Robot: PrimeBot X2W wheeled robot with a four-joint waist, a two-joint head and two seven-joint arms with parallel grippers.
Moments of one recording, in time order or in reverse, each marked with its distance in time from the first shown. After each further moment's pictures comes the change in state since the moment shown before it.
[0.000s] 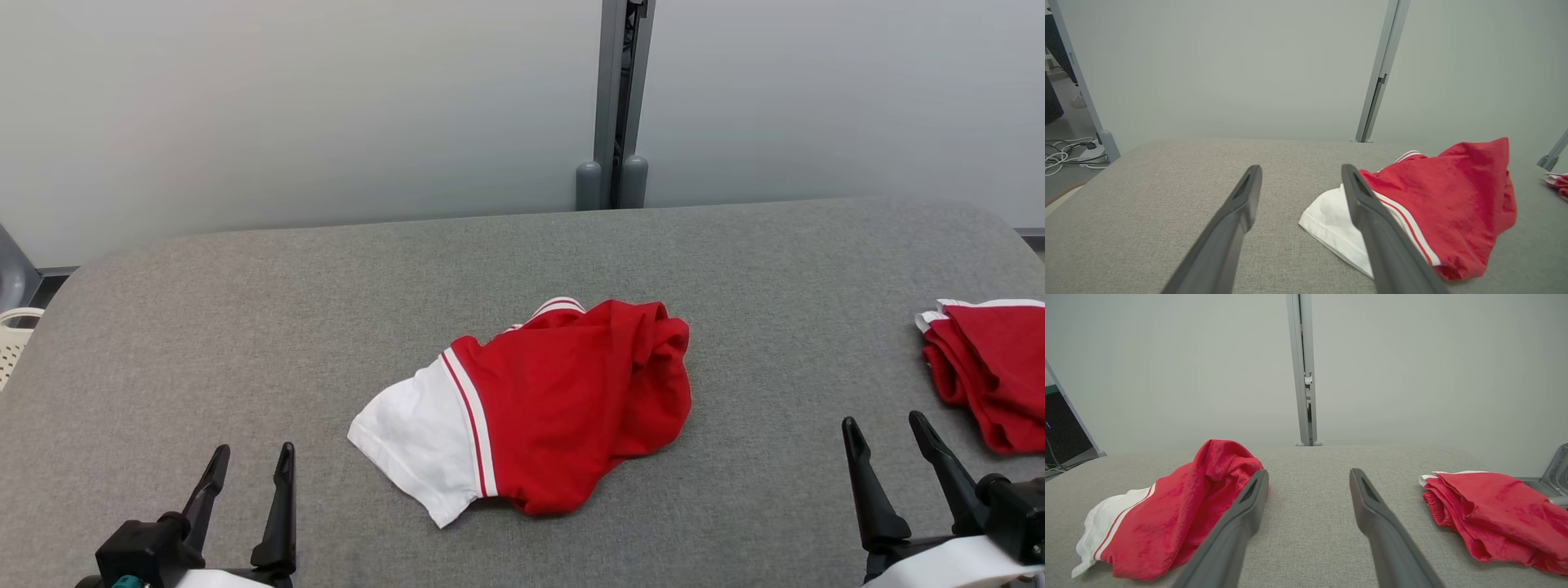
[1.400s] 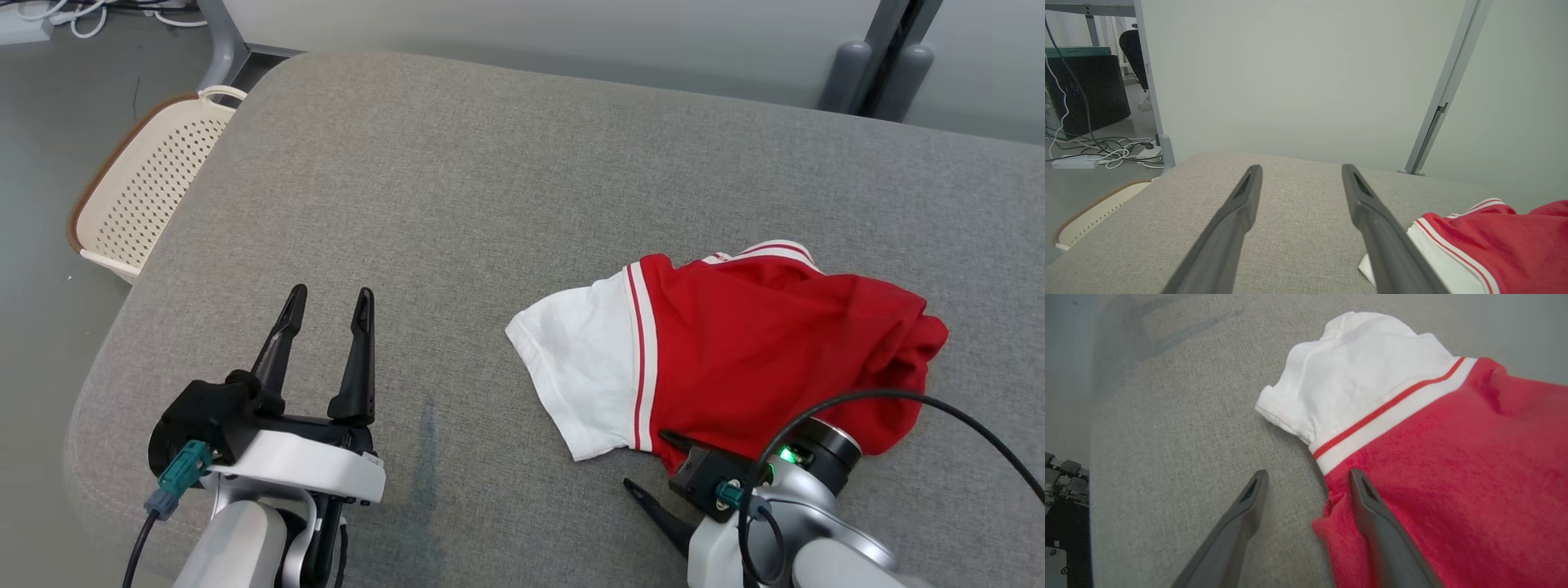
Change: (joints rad) left arm -0.333 -0.133 -0.069 0.141 0.036 -0.074 -0.095; right arm -0.458 -0.260 0.807 0.374 -0.074 0.000 0.109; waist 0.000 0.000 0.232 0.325
